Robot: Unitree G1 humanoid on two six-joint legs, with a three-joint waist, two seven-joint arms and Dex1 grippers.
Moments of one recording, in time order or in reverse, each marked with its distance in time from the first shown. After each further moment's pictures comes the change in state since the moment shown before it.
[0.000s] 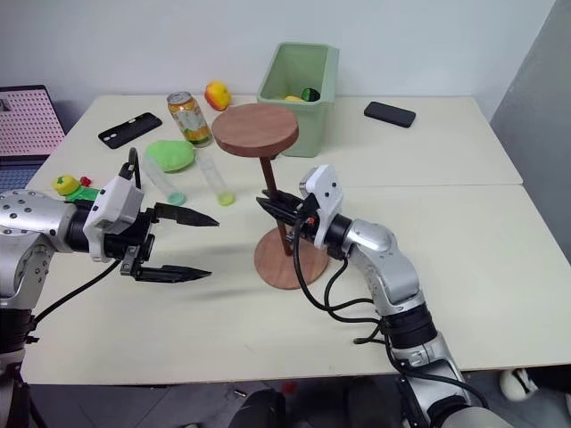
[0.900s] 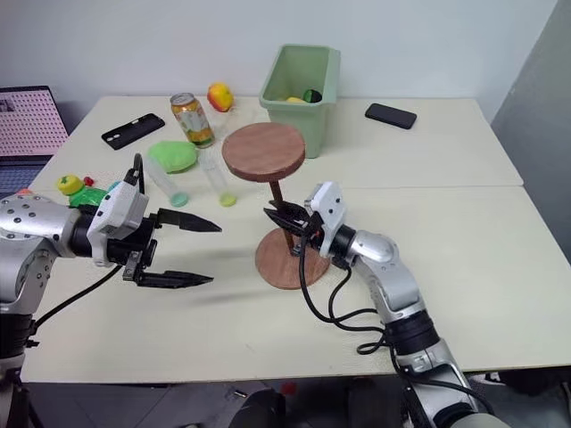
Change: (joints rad) left arm 0.033 0.000 0.000 -0.032 -0.001 0.022 0.008; right arm 0.056 -0.049 0.042 0.063 -0.034 -0.180 0.028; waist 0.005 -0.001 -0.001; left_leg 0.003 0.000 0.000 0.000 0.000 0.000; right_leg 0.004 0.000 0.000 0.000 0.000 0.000
